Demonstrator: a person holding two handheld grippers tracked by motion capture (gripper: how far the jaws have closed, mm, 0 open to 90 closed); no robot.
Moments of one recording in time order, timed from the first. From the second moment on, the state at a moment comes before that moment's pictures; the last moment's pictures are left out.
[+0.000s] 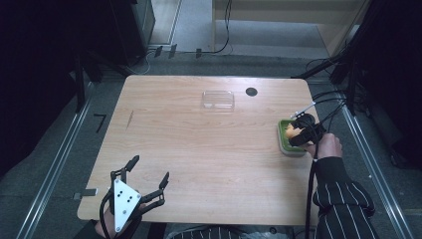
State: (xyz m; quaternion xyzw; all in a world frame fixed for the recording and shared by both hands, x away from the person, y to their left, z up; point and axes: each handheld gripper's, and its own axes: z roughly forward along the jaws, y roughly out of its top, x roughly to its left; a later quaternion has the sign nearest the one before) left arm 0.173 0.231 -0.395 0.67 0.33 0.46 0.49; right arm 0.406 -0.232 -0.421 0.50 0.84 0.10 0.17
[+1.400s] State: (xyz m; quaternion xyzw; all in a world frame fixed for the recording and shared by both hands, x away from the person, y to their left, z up) left arm 0.174 0.231 -0.395 0.67 0.33 0.45 0.49; right arm 0.441 -0.235 -0.440 0.50 0.85 0.06 0.13
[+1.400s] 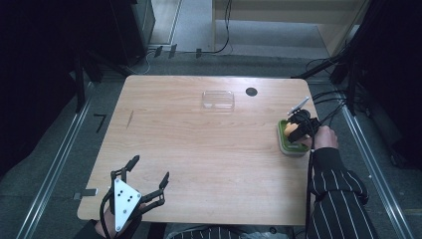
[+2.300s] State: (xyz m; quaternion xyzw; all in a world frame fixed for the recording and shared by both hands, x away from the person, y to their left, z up) left arm 0.173 0.231 -0.395 0.67 0.33 0.45 0.49; right arm 0.443 -0.232 -0.449 0.50 0.85 0.05 0.13
